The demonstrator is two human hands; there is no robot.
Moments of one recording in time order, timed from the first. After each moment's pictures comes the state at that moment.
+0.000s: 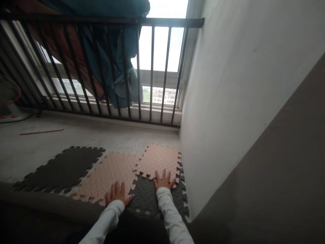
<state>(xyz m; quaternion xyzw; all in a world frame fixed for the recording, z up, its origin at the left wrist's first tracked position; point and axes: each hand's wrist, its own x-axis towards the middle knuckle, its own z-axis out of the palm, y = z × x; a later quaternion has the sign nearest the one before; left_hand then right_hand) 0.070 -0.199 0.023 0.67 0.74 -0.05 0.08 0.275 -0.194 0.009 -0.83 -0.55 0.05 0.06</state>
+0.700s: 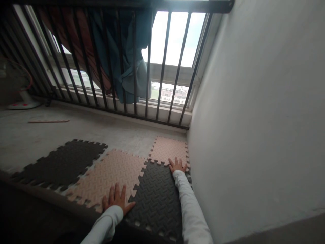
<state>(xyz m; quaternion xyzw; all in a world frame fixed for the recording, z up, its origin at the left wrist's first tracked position) 0.077 -0.194 0.020 0.64 0.76 -0.08 0.11 0.364 -0.093 0.034 -0.82 -0.57 0.08 -0.08</state>
